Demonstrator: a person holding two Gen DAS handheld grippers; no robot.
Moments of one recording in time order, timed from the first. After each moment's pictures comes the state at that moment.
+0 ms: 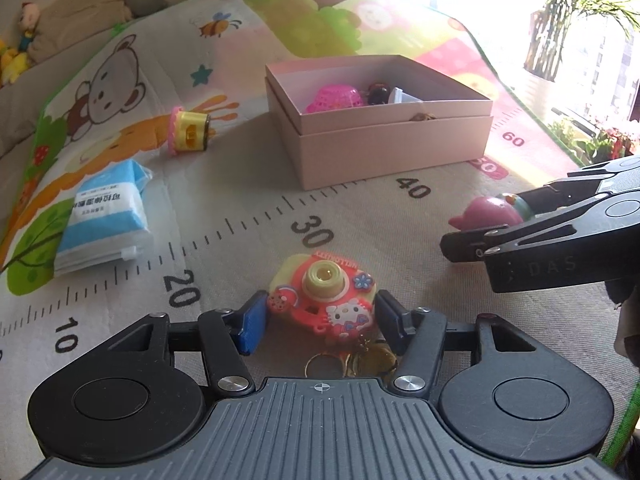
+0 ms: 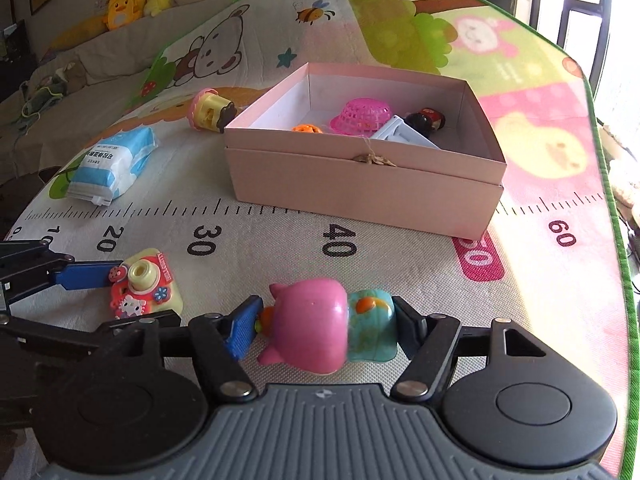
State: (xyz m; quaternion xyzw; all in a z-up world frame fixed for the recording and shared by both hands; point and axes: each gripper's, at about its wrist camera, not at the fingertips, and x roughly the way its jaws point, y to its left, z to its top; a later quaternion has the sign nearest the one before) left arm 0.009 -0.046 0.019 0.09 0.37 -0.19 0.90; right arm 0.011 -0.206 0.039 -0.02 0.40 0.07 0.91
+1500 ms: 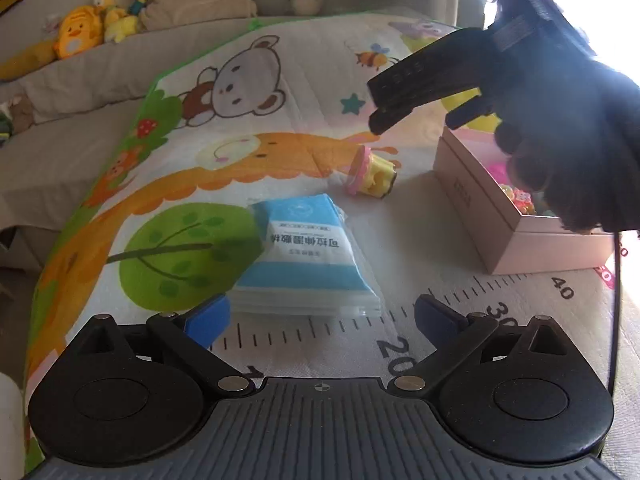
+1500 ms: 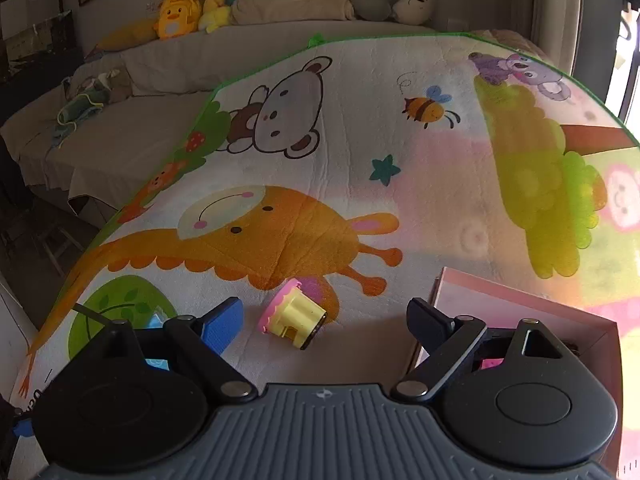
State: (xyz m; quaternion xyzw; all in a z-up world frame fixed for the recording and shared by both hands) left arm 0.067 0.075 0.046 0.00 0.35 -0.06 0.94; right arm 0.242 -0.055 0.100 -0.06 0.39 0.14 0.91
